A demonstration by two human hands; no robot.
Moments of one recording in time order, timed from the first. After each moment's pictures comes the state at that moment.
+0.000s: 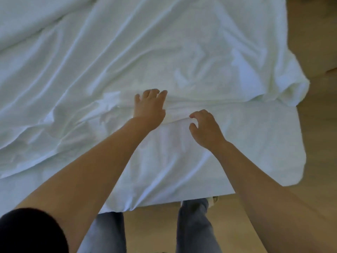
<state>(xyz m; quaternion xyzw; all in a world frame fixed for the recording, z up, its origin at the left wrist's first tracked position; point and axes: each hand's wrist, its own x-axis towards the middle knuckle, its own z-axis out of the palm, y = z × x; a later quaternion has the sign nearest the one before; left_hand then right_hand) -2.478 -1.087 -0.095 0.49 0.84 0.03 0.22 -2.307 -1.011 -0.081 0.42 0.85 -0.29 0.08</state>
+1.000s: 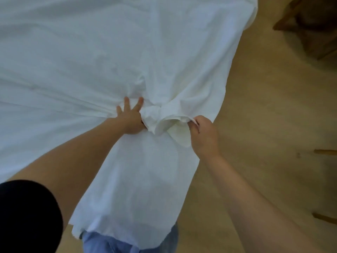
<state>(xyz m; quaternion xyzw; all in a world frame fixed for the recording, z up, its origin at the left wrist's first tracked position) -2.253 -0.795 -0.177 0.29 0.87 -0.04 0.39 -2.099 -0.635 -0.095 0.31 0.87 -0.37 -0.01</state>
